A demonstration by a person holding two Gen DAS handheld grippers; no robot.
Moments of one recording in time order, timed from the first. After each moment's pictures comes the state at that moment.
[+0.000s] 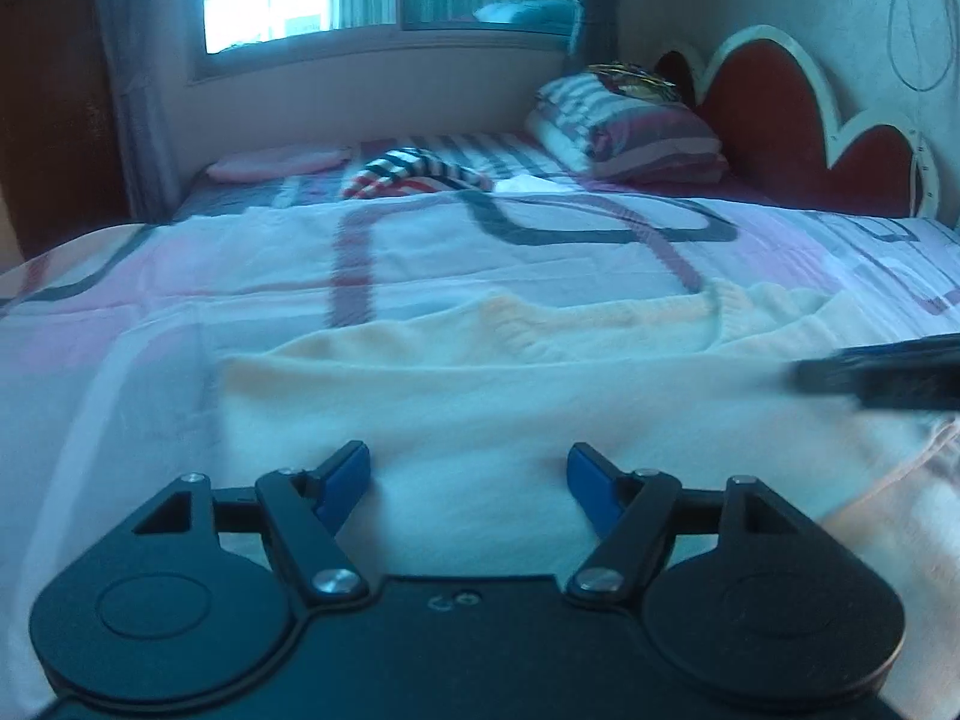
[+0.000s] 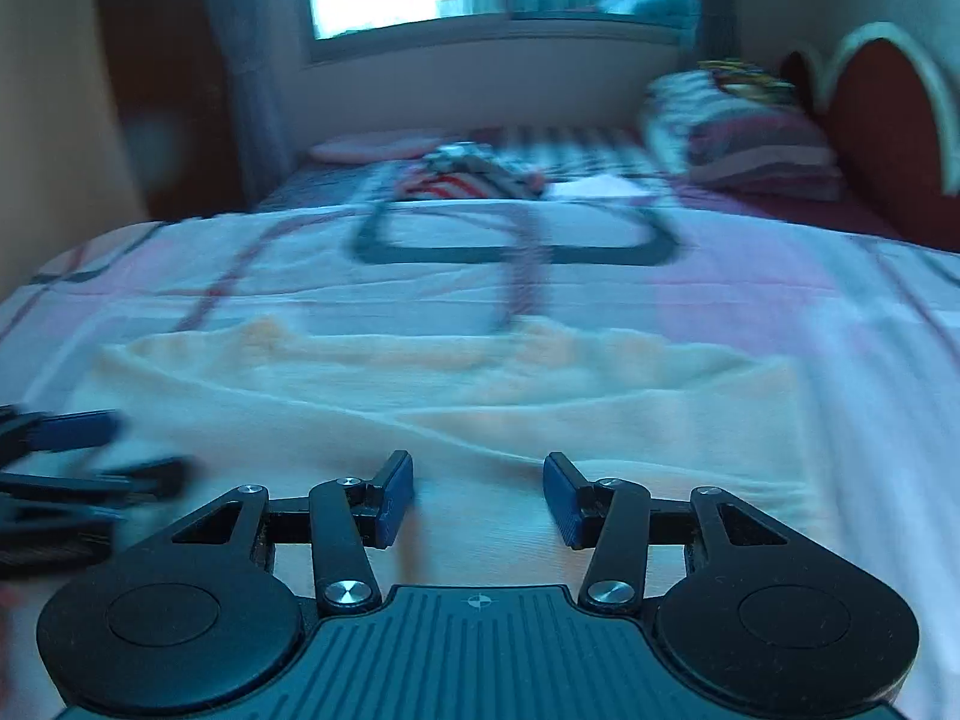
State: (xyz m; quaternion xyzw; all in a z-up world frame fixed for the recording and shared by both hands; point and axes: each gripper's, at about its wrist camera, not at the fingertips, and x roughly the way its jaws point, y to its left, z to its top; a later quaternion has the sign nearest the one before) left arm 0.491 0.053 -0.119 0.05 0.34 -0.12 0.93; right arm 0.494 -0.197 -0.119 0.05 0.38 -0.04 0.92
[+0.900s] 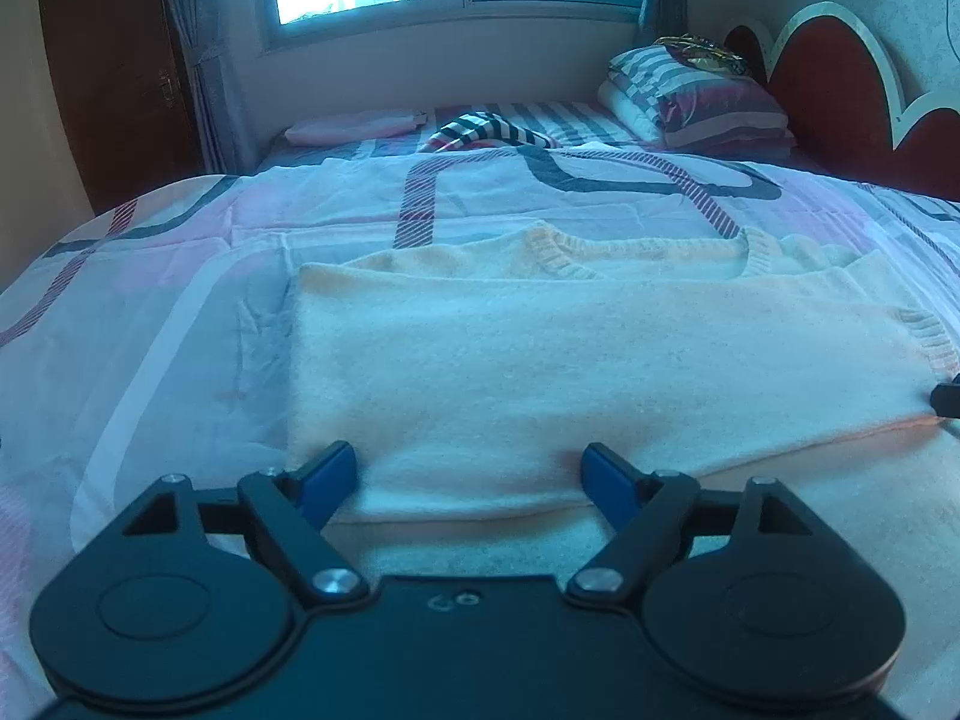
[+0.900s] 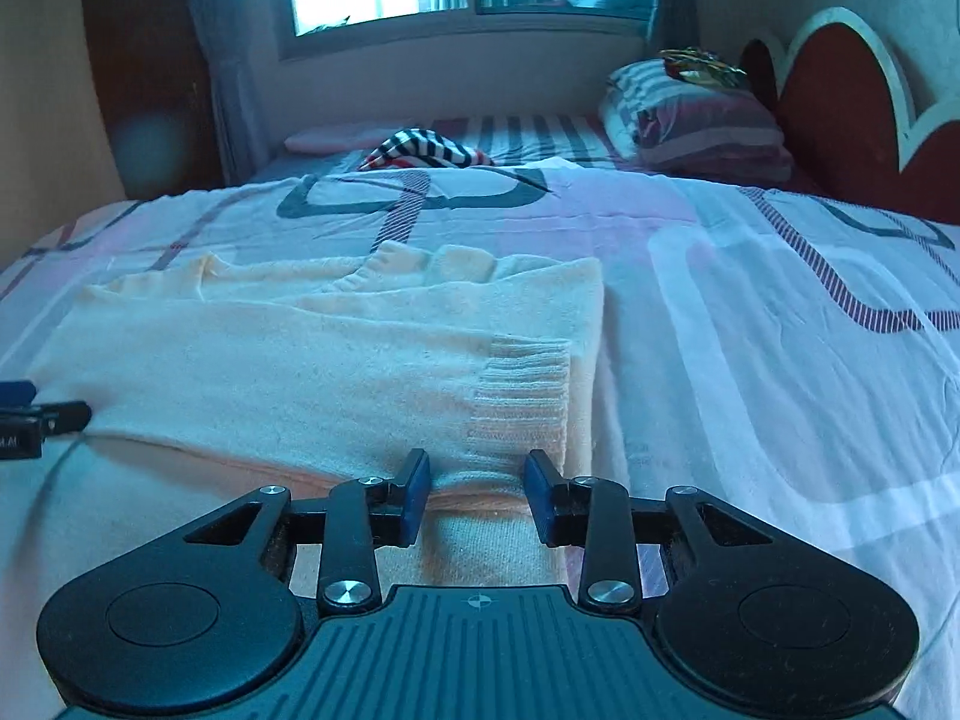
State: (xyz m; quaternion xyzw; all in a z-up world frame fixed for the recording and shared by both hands) left arm 0.451 0.035 -0.116 0.06 0.38 -0.04 0.92; right arm 0.415 -0.236 -0.114 0.03 0.38 0.01 0.92
